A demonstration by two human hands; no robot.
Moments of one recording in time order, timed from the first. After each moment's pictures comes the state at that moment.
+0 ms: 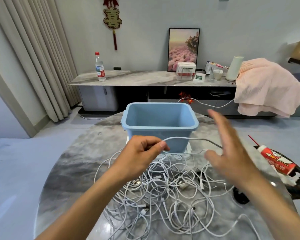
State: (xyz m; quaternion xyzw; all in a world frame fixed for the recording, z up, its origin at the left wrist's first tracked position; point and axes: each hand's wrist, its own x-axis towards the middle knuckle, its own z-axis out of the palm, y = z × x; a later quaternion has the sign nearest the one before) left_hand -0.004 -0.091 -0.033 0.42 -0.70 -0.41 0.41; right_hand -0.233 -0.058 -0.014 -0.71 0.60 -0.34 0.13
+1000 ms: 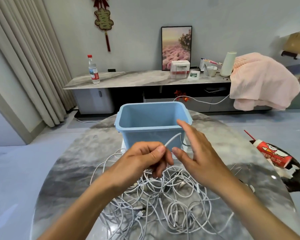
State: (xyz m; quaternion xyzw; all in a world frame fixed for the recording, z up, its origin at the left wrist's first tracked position) left_hand -0.015 -0.073 -0.018 0.28 -0.67 -0.59 0.35; right_hand -0.215 -0.077 -0.050 -0.77 0.51 -0.37 0.12
